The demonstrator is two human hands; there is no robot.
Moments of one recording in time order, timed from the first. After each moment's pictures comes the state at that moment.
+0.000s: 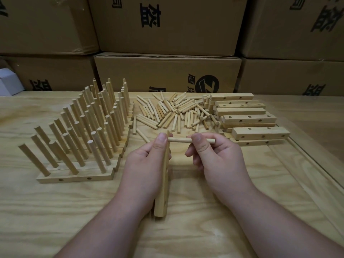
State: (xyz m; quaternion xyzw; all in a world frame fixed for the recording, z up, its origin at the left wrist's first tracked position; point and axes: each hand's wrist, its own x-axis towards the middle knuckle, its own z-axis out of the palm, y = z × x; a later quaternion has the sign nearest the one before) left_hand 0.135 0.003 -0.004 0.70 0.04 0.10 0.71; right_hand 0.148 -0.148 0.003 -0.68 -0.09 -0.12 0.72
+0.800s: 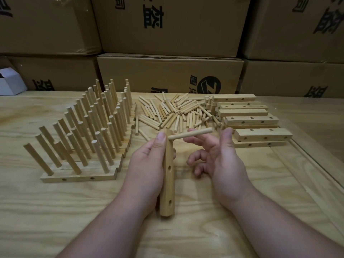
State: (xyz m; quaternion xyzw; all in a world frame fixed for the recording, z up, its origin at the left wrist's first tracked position) left_hand 0.136 0.001 0.001 0.66 0.04 0.07 0.74; right_hand 0.154 -0.146 -0.003 -0.63 -0.08 0.01 0.77
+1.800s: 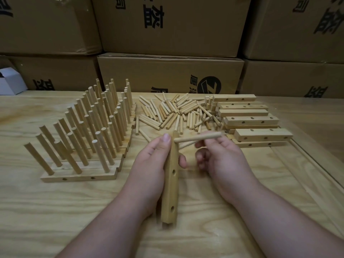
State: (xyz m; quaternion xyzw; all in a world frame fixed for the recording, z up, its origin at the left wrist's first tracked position) left_hand 0.133 0.002 0.001 0.65 -0.03 0.03 0.76; right_hand 0.161 -0.151 0.002 -0.60 -0.01 -0.02 0.80
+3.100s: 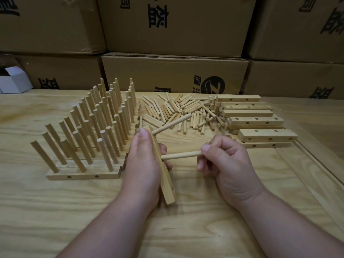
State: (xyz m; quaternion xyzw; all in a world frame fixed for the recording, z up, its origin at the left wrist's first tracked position) left_hand 0.150 0.005 -0.009 0.59 0.11 0.14 0.79; right_hand 0.145 -0.152 0.008 -0.61 -0.16 -0.04 0.78
